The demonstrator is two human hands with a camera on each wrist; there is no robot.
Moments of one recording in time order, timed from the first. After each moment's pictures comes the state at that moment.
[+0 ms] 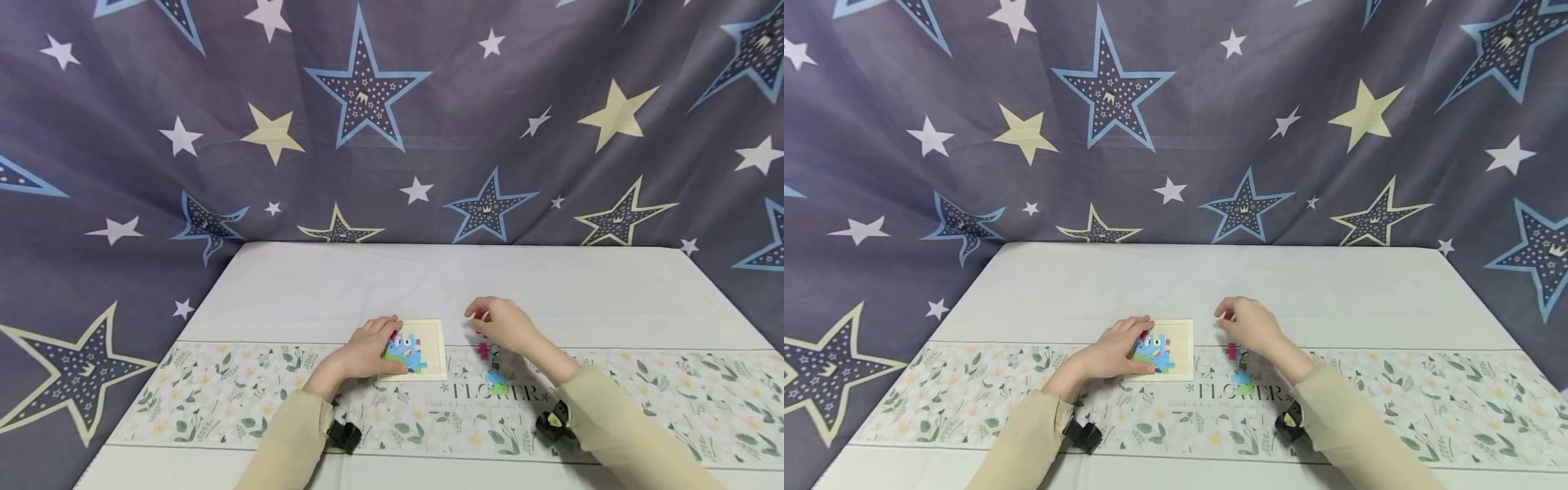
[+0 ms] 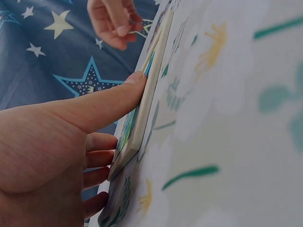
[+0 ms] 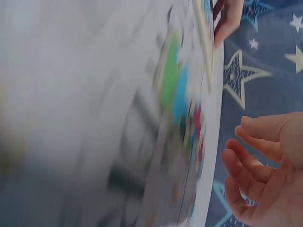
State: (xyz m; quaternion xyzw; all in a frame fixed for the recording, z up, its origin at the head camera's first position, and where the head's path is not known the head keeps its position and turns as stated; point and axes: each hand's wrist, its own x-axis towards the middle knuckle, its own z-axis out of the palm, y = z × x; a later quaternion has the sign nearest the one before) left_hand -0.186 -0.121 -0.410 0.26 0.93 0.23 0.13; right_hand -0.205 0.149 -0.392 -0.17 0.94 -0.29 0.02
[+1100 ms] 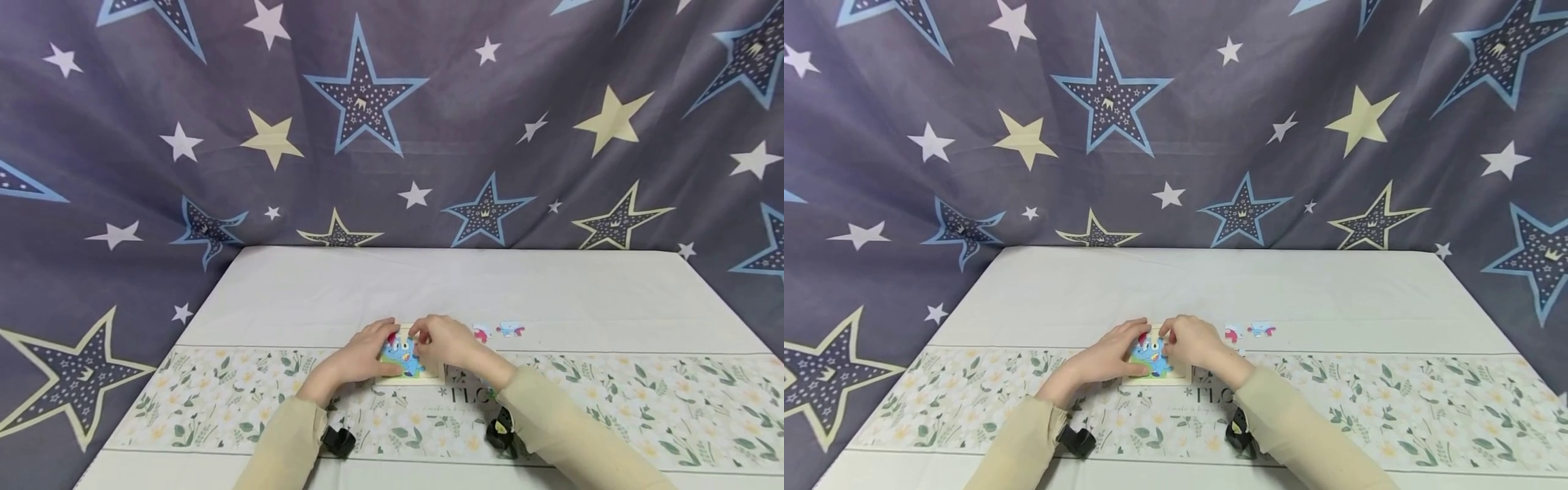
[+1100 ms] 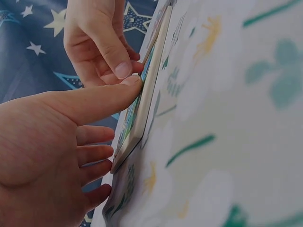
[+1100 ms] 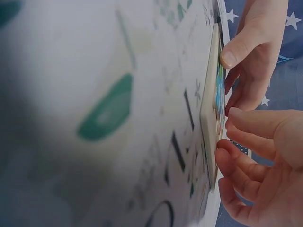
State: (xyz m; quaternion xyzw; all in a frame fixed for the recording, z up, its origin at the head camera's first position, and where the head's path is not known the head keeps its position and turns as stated) left_hand -0.186 -0.128 -0.411 0.26 0.91 0.29 0.14; right_hand -0.201 0.069 -0.400 -0.24 0.93 -0.25 0.08
